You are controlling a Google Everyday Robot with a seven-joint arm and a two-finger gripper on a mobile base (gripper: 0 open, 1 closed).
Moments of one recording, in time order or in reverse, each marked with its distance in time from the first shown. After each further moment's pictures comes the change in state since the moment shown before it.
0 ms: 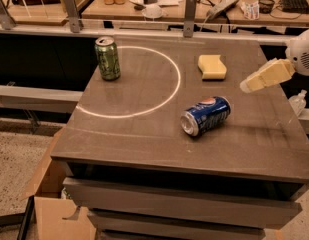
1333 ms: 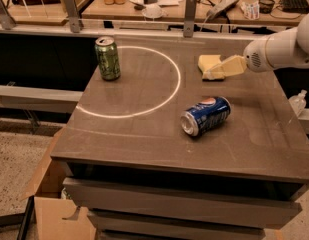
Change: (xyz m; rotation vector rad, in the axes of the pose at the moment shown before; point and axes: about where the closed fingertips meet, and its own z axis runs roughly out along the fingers) arm -0.036 -0.019 0.116 -0.013 -0.124 0.155
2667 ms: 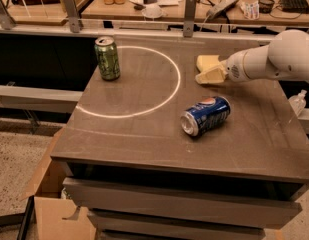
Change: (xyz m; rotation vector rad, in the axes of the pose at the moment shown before) arm 0.019 0.010 0.072 -0.061 -0.020 0.013
